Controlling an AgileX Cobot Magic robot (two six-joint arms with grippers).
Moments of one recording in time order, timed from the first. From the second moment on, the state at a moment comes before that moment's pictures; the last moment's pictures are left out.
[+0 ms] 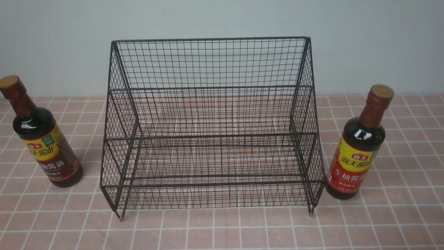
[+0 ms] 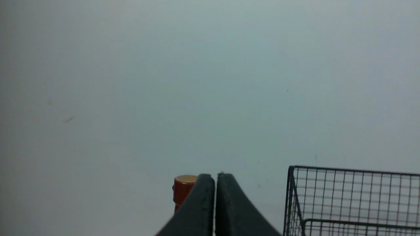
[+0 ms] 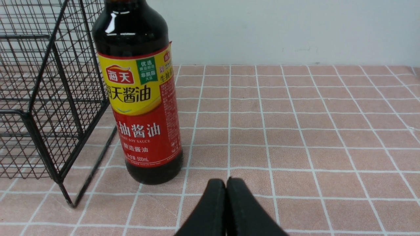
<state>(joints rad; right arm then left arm) 0.04 -0.01 0.02 -0.01 0.39 0.06 -0.05 0.31 -0.07 -0.33 -0.48 0.26</state>
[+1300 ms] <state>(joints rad) 0.04 -0.01 0.02 -0.01 0.39 0.06 -0.05 1.30 -0.61 -0.66 -0.71 0.47</state>
